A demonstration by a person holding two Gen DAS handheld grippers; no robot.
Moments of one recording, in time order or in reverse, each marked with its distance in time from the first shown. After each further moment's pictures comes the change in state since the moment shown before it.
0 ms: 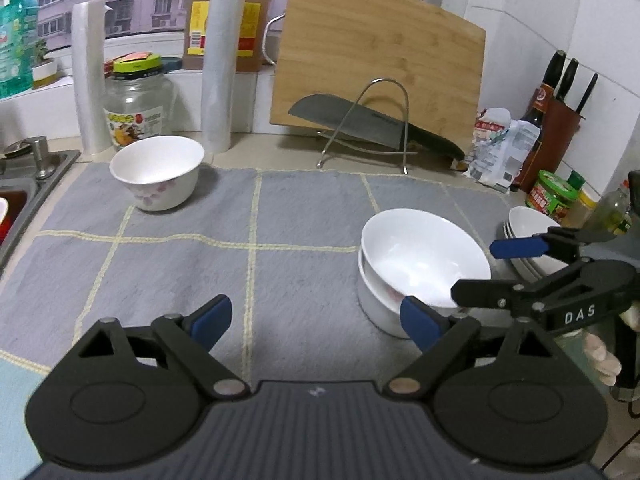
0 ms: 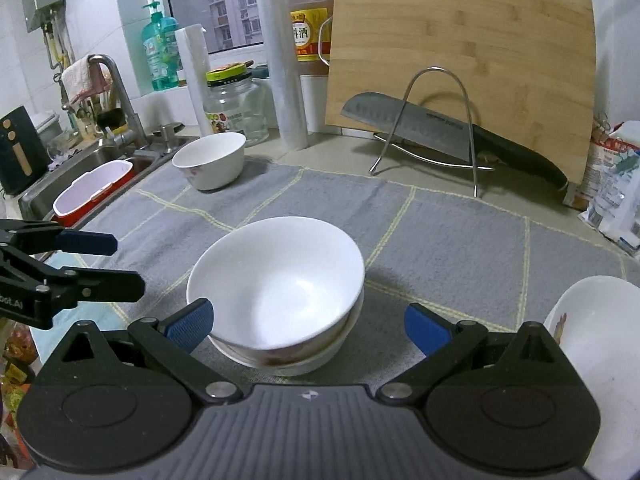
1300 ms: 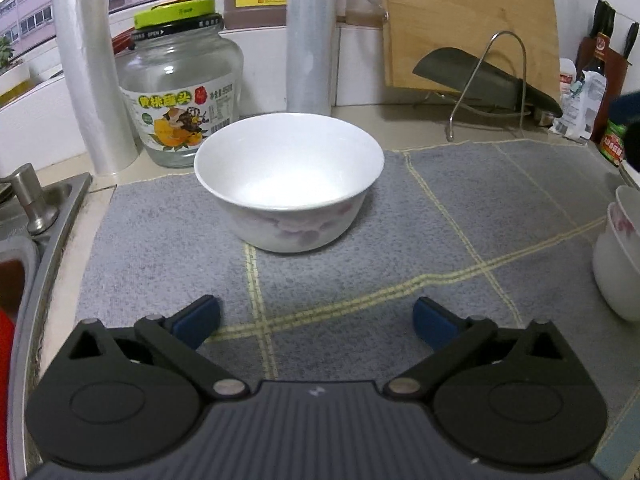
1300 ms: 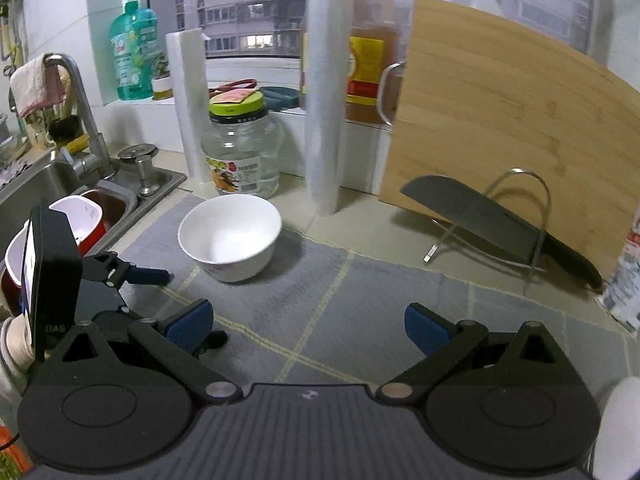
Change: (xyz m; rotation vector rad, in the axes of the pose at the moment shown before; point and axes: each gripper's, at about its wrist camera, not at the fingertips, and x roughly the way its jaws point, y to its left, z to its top) left arm 0.119 0.163 0.034 0.204 0.064 -0.007; right arm 0.088 0.126 0.124 -0.028 0.025 -0.180
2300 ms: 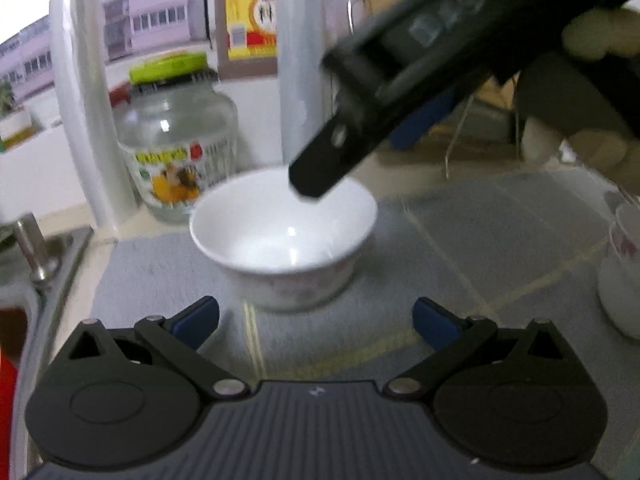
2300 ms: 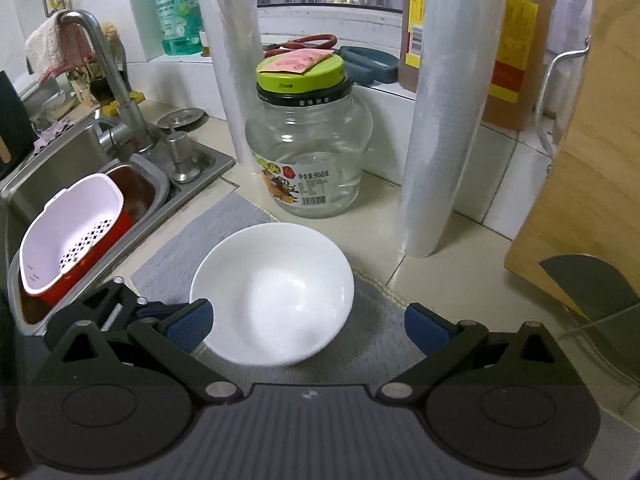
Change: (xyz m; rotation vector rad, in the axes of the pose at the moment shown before) left arm 0.000 -0.006 0.011 0.045 -0.162 0.026; right arm 0.130 0.019 0.075 -0.100 0.153 0.233
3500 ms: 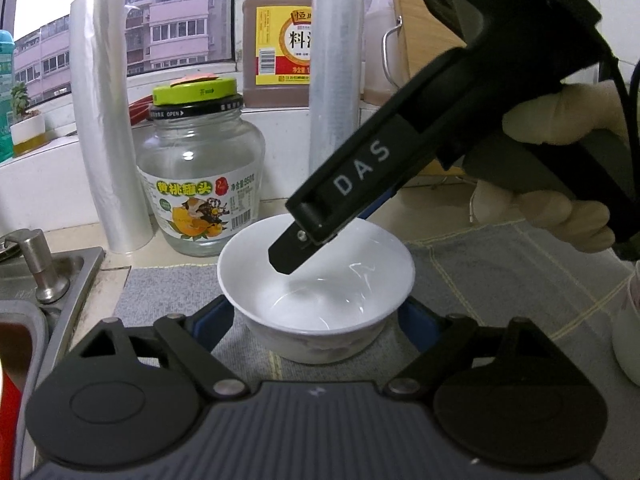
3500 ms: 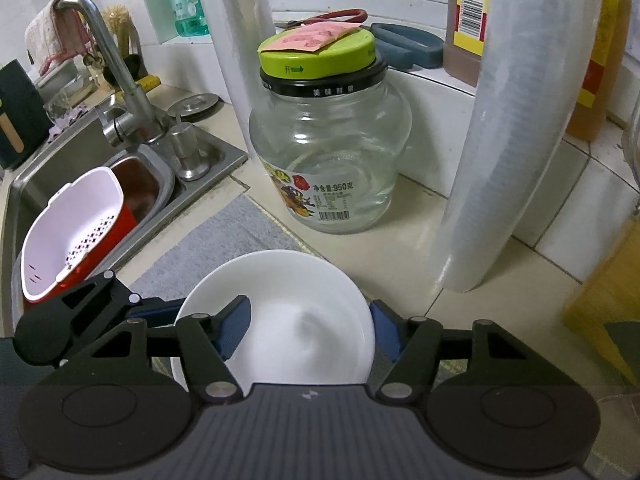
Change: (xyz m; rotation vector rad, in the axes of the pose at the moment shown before) left arm 0.010 0.017 0.016 -0.052 -0.067 0.025; right arm 0.050 -0.008 0.029 -0.046 0.059 0.082
